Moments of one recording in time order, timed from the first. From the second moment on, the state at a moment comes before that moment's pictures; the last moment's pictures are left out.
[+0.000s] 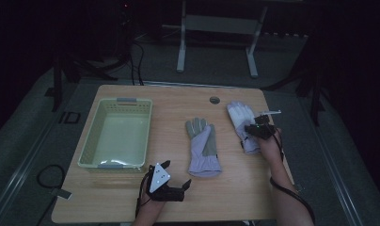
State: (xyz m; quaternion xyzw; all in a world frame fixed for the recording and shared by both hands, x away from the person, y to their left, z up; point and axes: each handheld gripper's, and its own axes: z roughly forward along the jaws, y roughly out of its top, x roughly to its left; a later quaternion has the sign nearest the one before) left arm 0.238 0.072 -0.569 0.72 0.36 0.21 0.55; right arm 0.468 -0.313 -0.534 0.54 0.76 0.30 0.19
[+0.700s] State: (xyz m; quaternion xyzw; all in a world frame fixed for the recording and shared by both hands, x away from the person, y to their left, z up) left arm 0.238 0.071 -0.569 0.72 0.36 0.21 0.55; right arm 0.391 -0.311 -0.470 0.57 0.72 0.33 0.22
